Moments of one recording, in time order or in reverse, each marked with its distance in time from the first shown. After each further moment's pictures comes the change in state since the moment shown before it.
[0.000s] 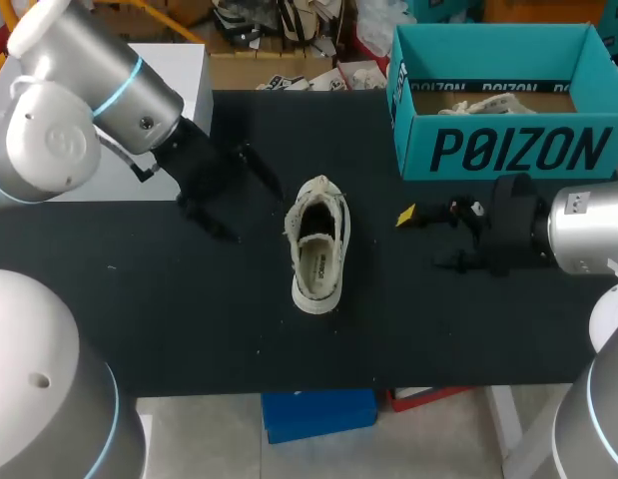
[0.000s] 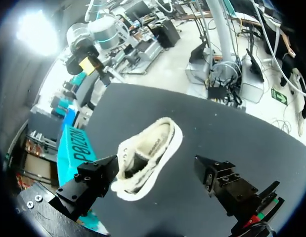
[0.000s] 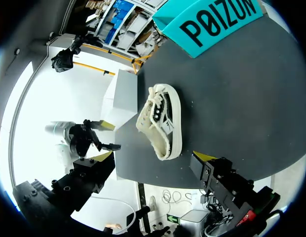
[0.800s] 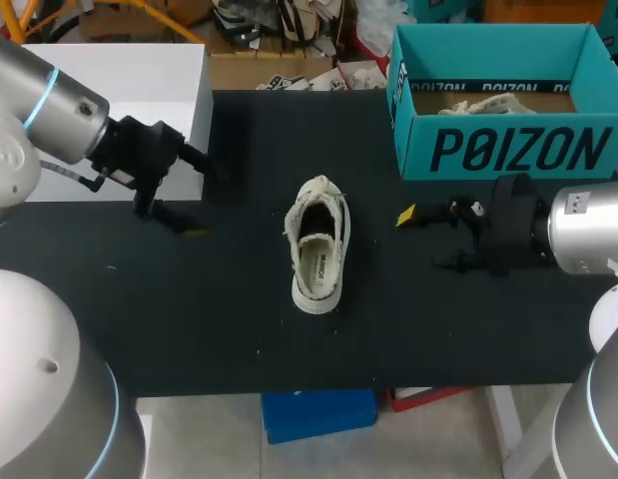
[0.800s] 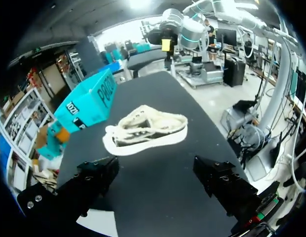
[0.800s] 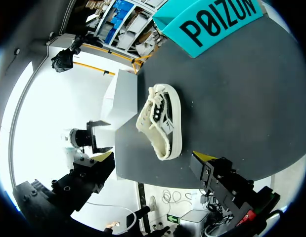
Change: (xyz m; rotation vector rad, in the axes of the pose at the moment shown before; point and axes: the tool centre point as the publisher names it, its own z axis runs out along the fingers) left arm 0.045 0.041 -0.047 0.039 -0.165 -0.766; right arm 0.000 0.000 0.000 0.000 0.000 0.000
